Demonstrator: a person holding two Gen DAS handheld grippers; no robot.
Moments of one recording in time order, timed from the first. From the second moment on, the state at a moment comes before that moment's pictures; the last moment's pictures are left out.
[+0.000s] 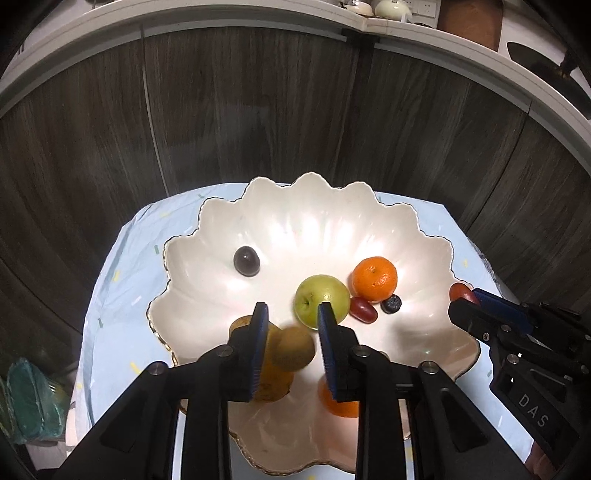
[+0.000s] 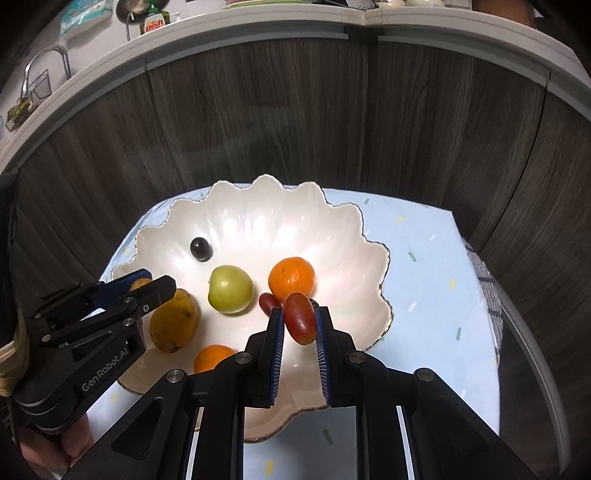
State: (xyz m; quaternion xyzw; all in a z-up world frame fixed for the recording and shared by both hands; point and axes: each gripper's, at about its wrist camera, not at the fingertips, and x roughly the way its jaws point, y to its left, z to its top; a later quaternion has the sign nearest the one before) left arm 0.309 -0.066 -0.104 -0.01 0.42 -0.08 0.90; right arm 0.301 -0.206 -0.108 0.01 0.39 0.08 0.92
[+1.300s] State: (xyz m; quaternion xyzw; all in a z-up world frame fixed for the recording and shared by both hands) left arm 0.249 -0.047 -0.057 0.00 0.41 -0.05 0.91; right arm 0.241 -0.215 -0.073 0.03 0.36 0.03 0.93
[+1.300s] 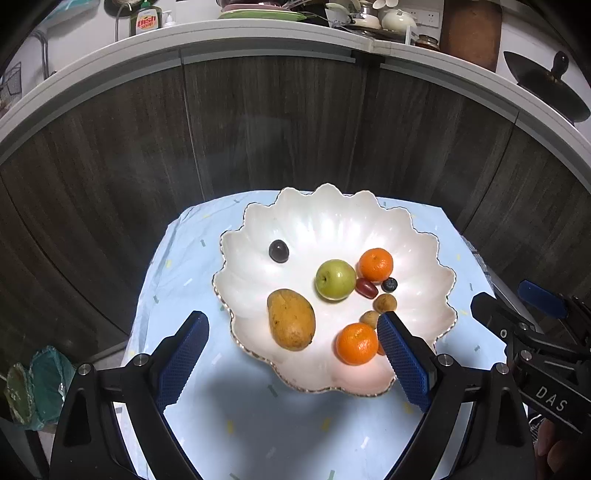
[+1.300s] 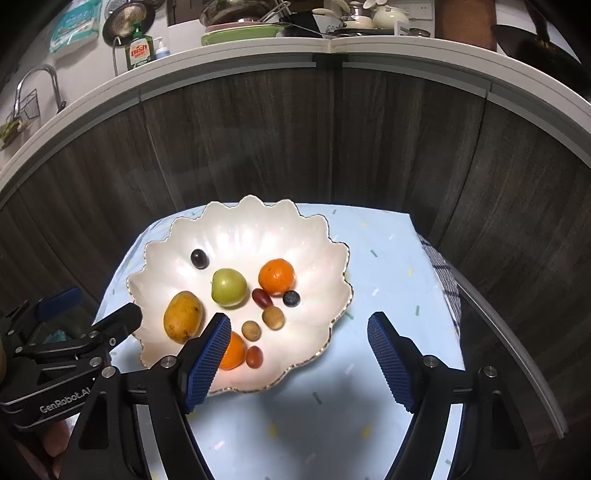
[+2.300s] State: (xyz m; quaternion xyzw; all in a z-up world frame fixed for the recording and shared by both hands) left arm 0.134 -0.023 -0.040 0.01 0.38 -0.02 0.92; right arm 0.130 -0.212 -0.067 0.05 0.33 0.02 0.94
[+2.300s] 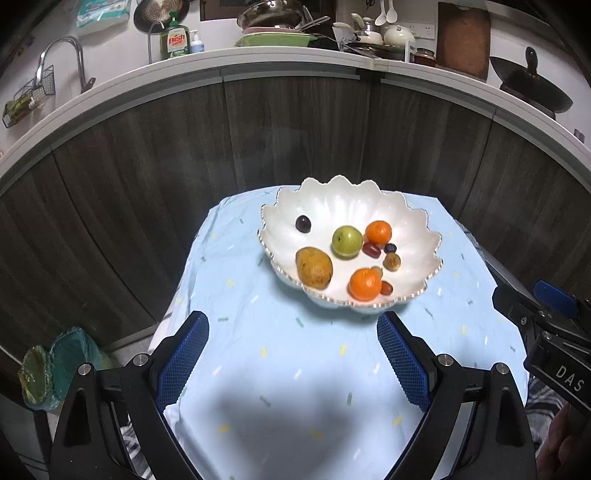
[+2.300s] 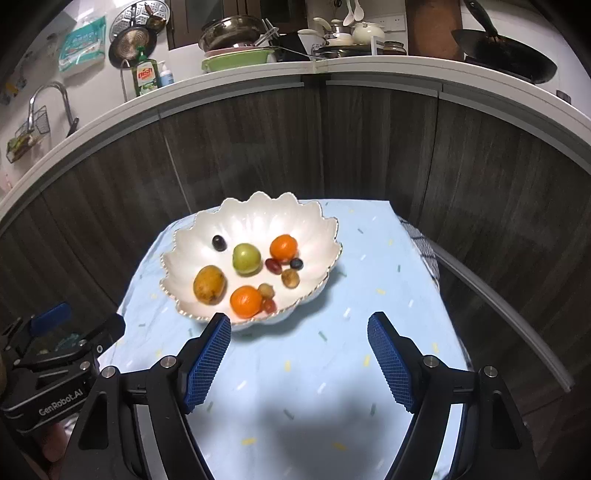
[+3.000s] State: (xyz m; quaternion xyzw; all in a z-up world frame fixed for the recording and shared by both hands) left arm 0.047 -0.014 -0.048 0.01 0.37 -0.02 0.93; right arm 0.047 -0.204 -0.081 0.06 0.32 0.00 0.95
